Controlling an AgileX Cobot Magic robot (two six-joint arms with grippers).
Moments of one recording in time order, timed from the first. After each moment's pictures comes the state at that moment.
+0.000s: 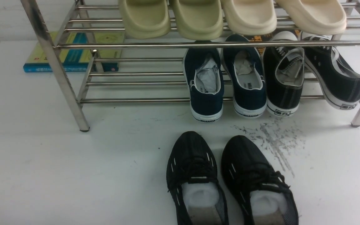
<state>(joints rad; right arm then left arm) -0.01 0.05 0.02 0.07 0.37 -0.10 0.08 -0.01 0.02 0.23 0.39 -0.47</state>
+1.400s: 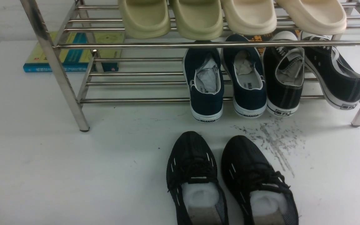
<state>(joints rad) -0.01 0.05 0.02 0.07 0.37 -0.10 0.08 -0.01 0.02 0.26 0.39 -0.47</state>
